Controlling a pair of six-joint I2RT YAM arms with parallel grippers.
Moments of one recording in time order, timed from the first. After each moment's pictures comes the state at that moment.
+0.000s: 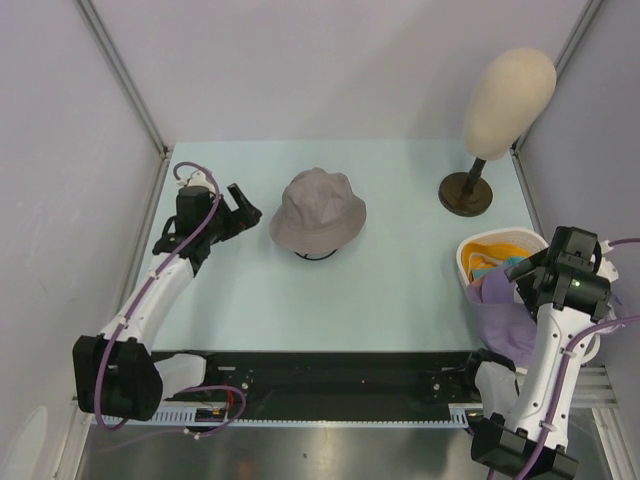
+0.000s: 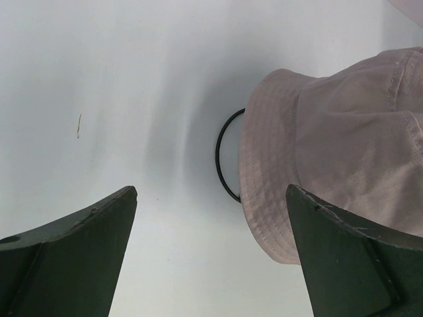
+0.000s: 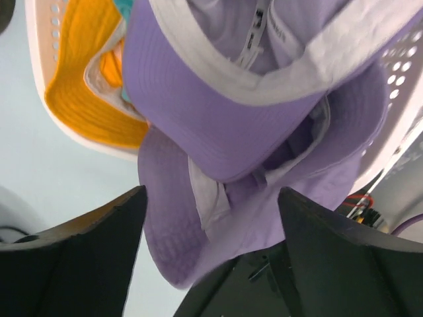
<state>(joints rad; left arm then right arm) -0.12 1.18 0.87 -0.26 0.08 -0.55 -0.41 0.82 1.14 -1.34 0.23 0.71</state>
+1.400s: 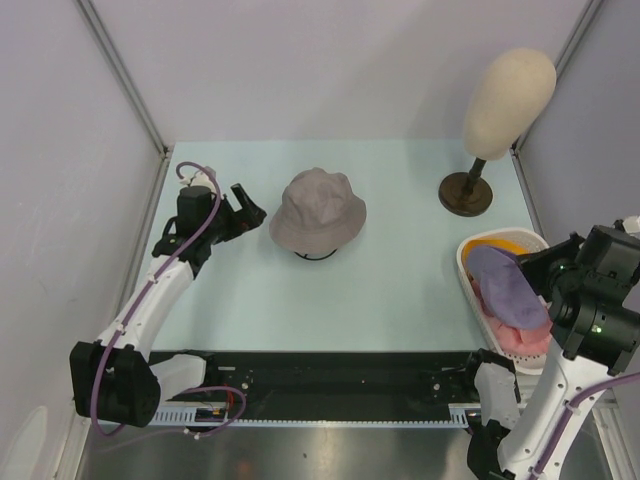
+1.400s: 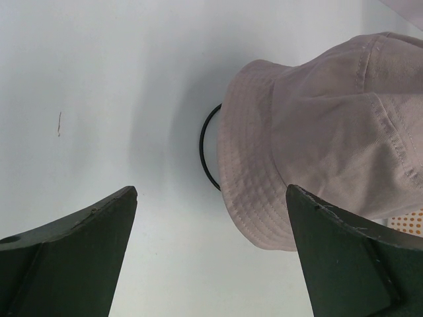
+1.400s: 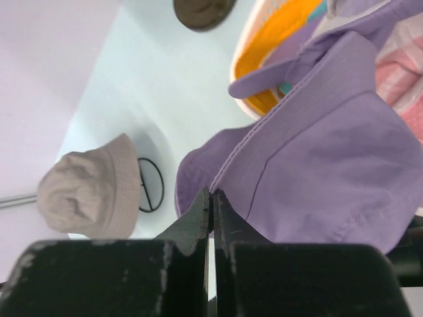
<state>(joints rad) -0.15 1.15 0.88 -0.28 0.11 -0.55 -0.41 0.78 1.48 -1.37 -0.12 0.68</state>
